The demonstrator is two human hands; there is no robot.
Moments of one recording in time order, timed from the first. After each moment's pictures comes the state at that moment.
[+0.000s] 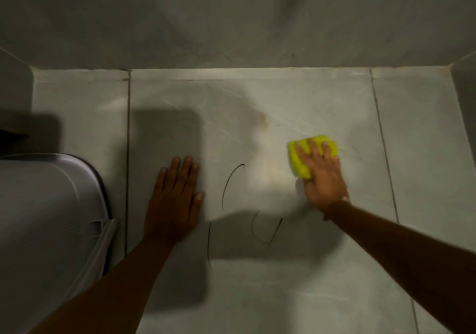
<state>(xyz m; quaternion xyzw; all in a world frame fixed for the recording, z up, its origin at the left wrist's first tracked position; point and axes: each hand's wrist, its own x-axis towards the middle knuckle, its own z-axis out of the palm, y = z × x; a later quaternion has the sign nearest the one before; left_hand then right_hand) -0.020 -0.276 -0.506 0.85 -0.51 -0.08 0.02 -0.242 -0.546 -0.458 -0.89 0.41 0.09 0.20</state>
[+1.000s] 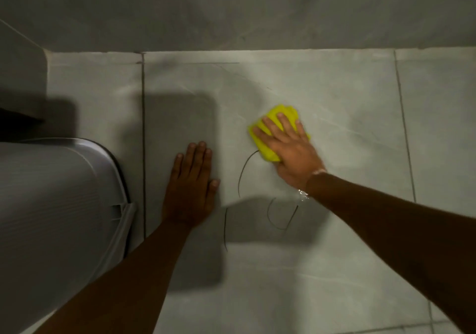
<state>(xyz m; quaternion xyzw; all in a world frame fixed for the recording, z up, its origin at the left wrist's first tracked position) -0.018 -0.276 -0.505 0.85 -0.51 -0.08 0.03 -0.160 -0.512 -0.456 -0.96 0.19 0.10 0.17</state>
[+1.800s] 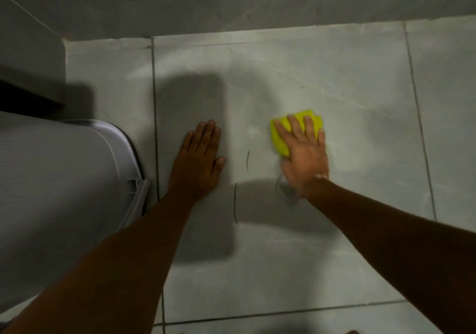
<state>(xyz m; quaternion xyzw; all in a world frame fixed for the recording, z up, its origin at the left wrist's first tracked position) -0.008 -0.272 -0.495 0.83 -0.55 -0.09 0.03 -0.192 -0.454 -0.462 -0.90 0.39 0.08 0.16</state>
